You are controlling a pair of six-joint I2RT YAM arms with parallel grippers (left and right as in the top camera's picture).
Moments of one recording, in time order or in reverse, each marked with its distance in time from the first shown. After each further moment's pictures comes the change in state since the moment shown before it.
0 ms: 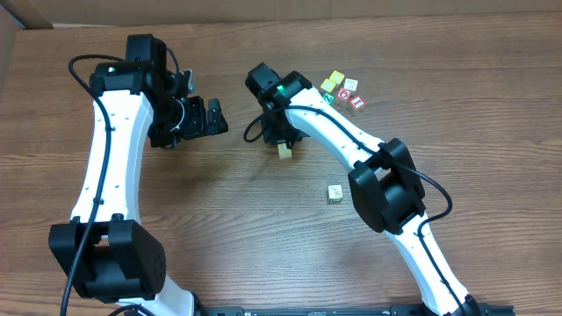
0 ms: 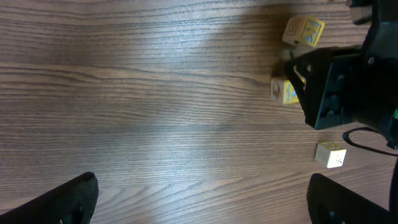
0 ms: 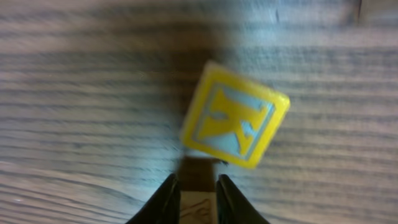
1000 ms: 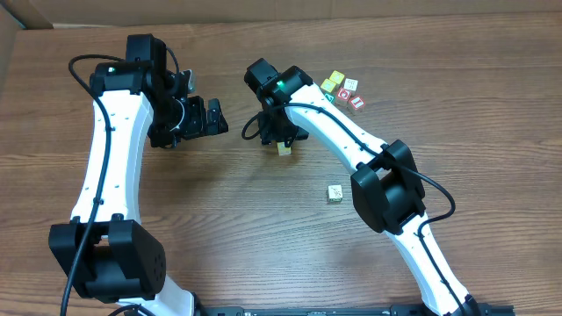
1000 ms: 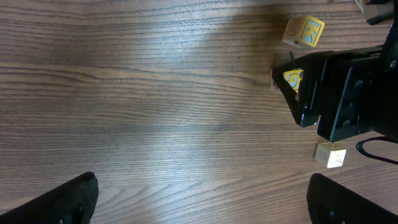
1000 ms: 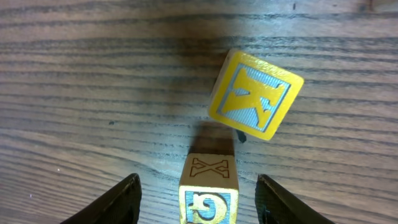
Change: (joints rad) left arm 0.000 0.000 0.000 0.000 0.000 0.000; right arm 0.000 0.000 0.068 -0.056 -0.055 -0.006
